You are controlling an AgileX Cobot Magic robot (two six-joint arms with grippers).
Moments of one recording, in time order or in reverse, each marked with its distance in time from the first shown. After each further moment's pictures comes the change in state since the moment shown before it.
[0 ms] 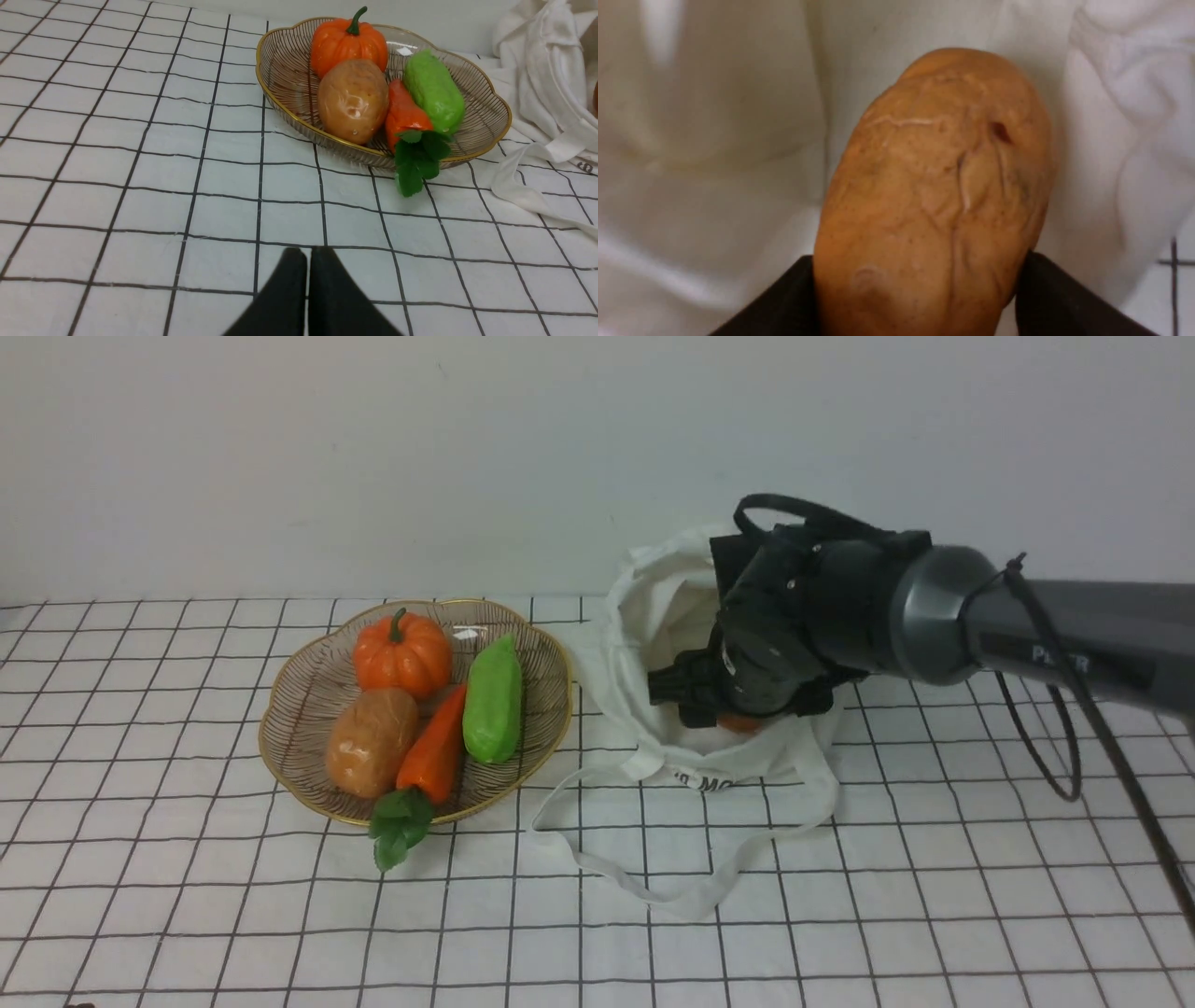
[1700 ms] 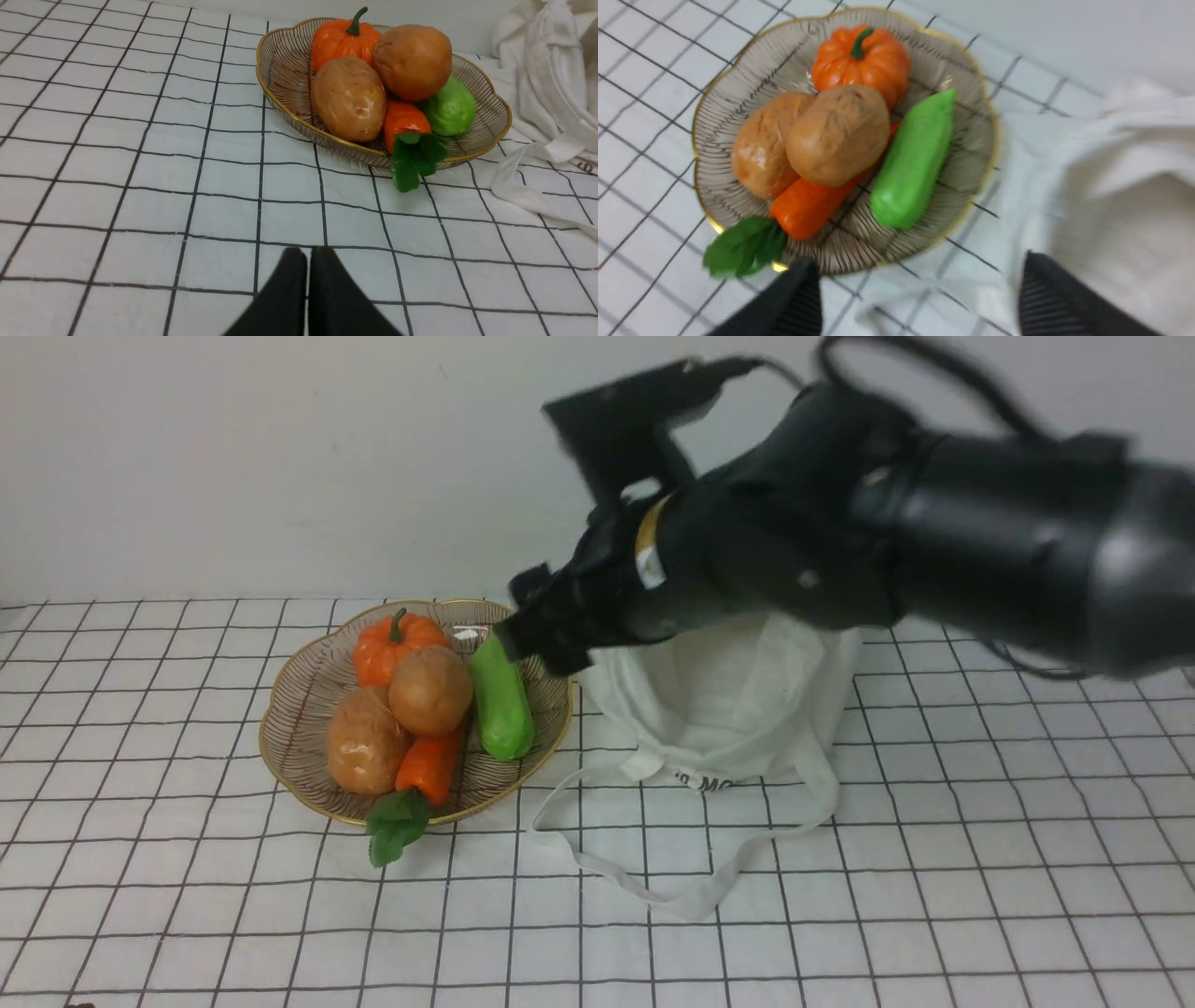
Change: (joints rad) right arm 0.198 -0.362 0.004 0.198 -0.049 -0.446; left arm 0.000 0.000 0.000 0.000 0.000 0.000
